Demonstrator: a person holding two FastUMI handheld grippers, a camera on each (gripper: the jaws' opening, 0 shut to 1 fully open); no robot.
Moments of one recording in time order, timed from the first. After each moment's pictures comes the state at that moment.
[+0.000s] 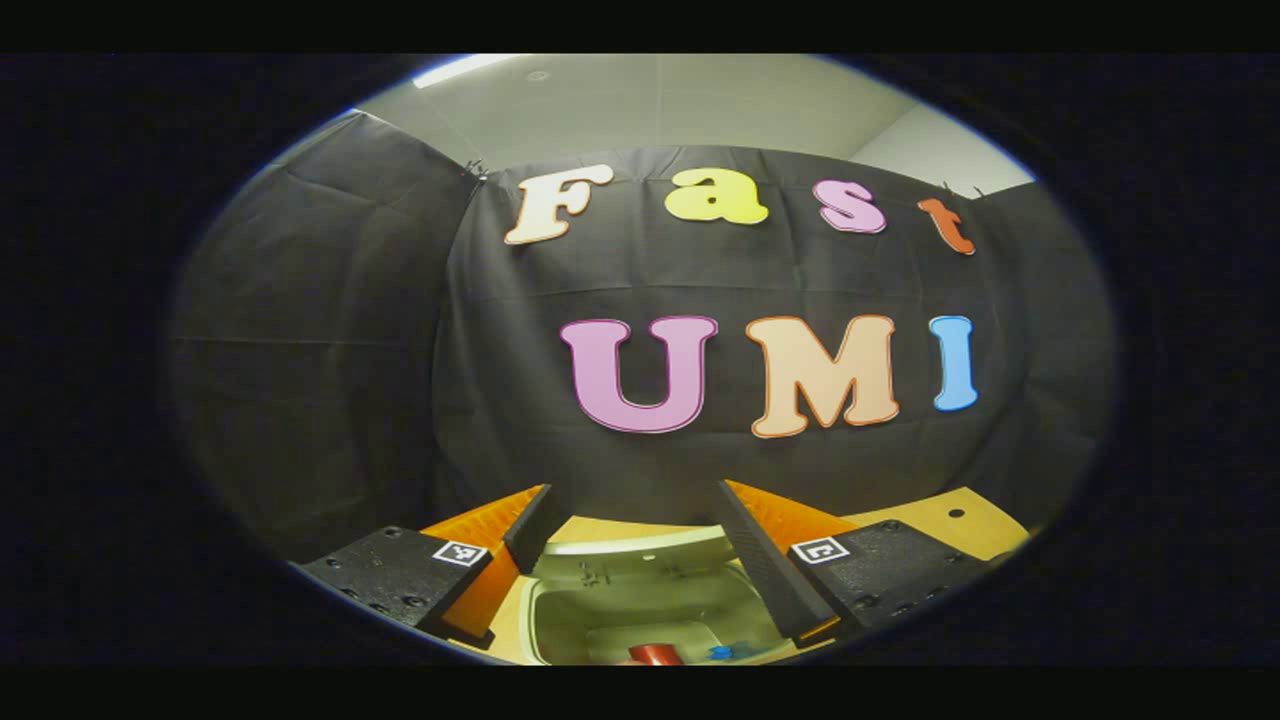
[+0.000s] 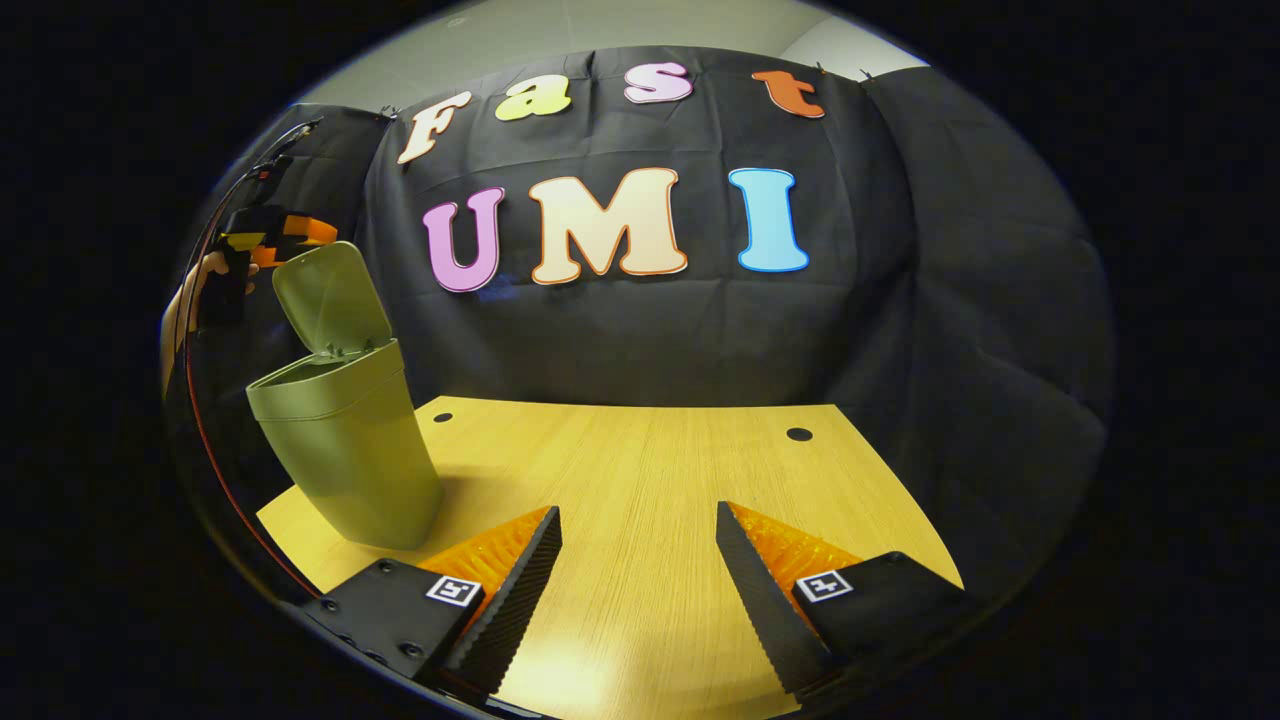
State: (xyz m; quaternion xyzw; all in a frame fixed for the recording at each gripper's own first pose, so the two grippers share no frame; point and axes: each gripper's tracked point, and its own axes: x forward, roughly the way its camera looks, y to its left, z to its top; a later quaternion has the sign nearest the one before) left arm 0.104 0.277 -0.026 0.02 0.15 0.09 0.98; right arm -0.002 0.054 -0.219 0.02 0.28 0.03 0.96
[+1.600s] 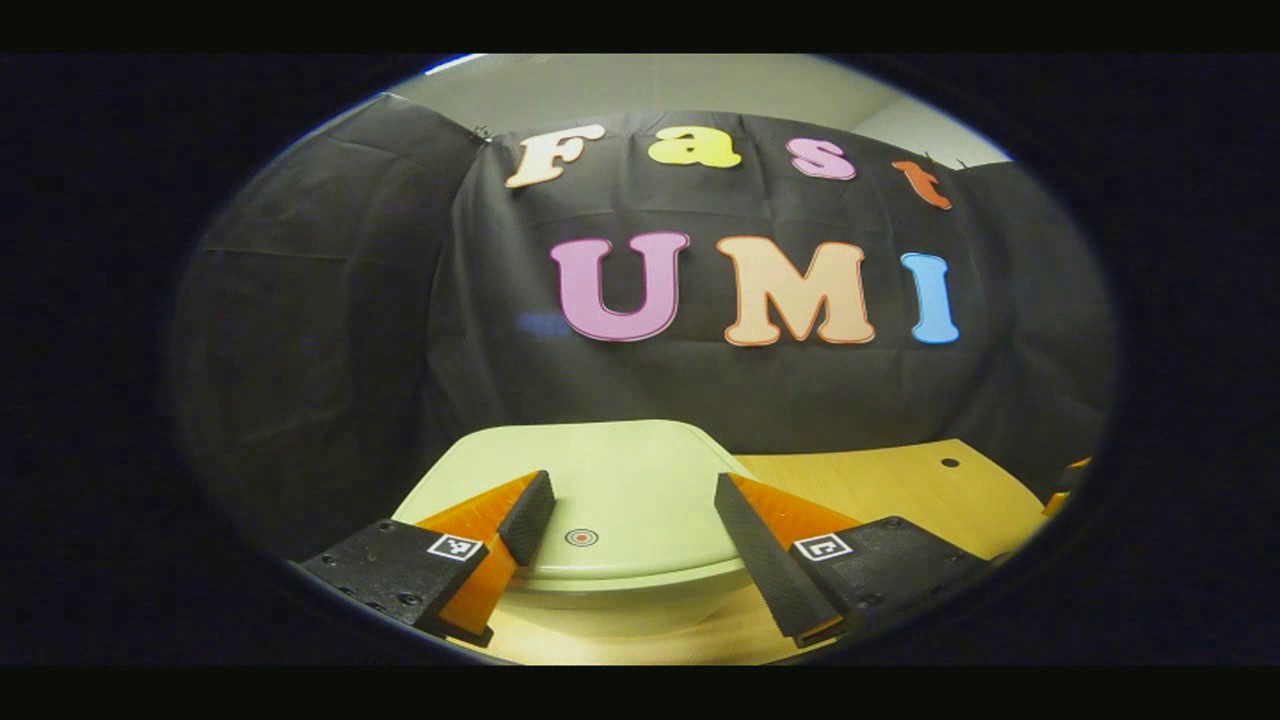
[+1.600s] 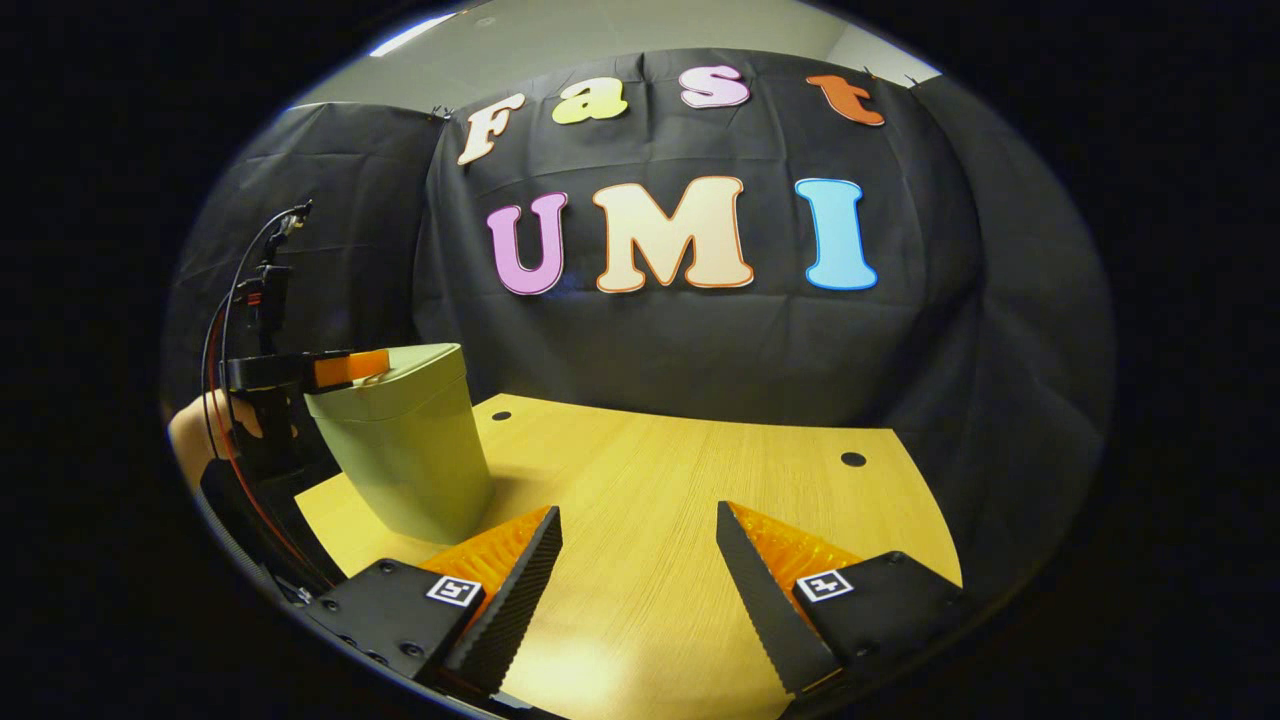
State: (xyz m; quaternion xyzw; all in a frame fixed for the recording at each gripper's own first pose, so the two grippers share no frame) left arm 0.019 0.228 -0.166 -0.01 0.21 0.09 0.97; right arm 0.015 0.071 -0.193 0.00 0.27 0.12 0.96
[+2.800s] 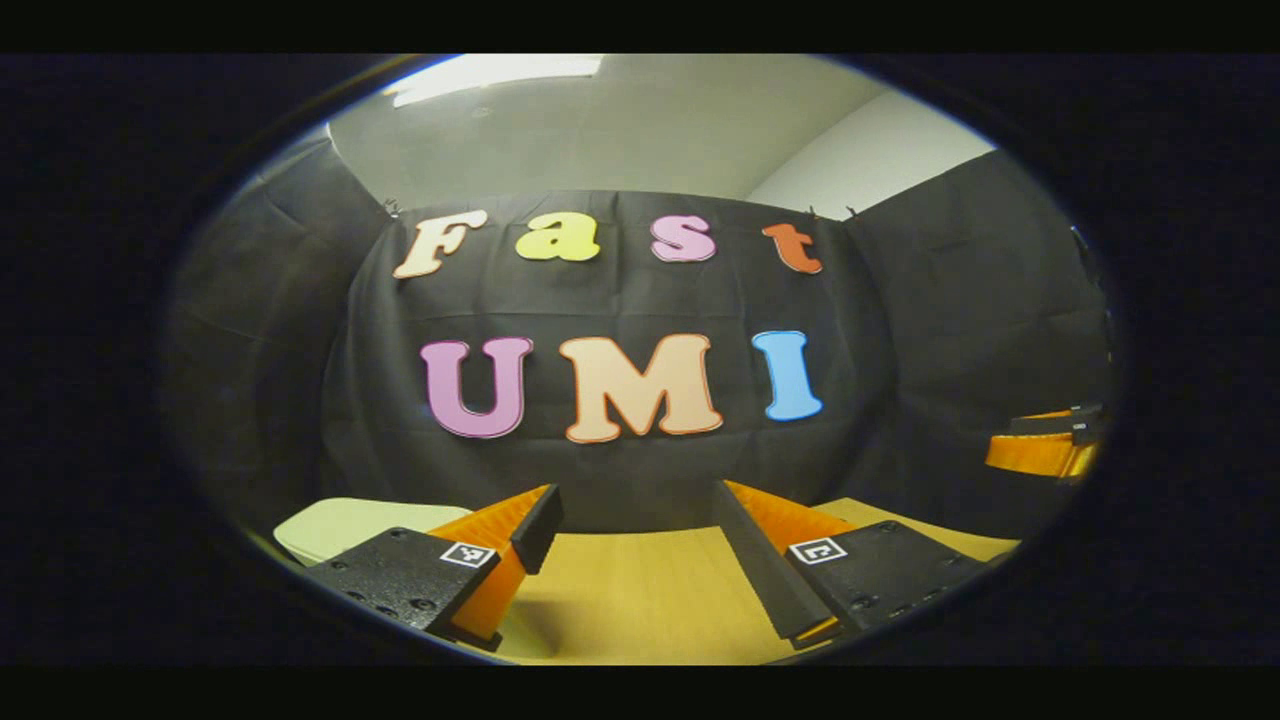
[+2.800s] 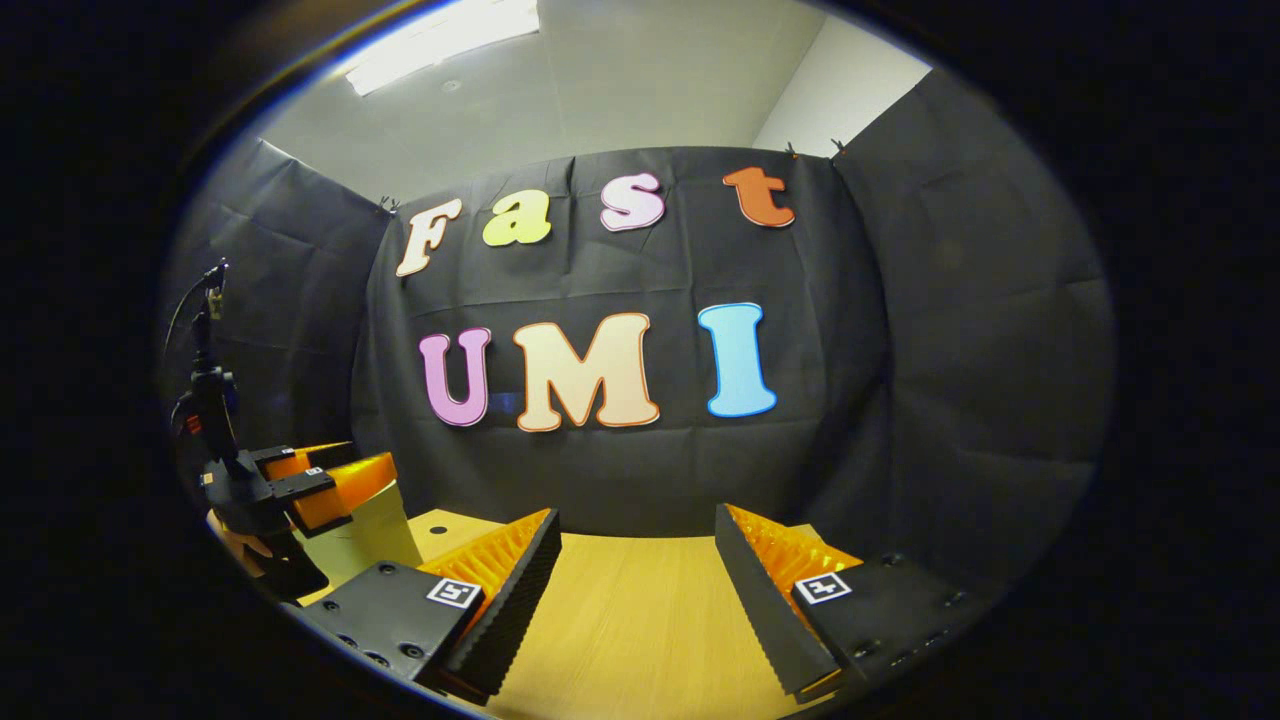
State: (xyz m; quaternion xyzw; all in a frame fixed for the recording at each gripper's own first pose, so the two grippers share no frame) left arm 0.041 0.016 -0.074 0.01 0.04 -0.05 1.00; right arm 0.025 -0.027 -0.074 0.04 0.10 0.01 0.99
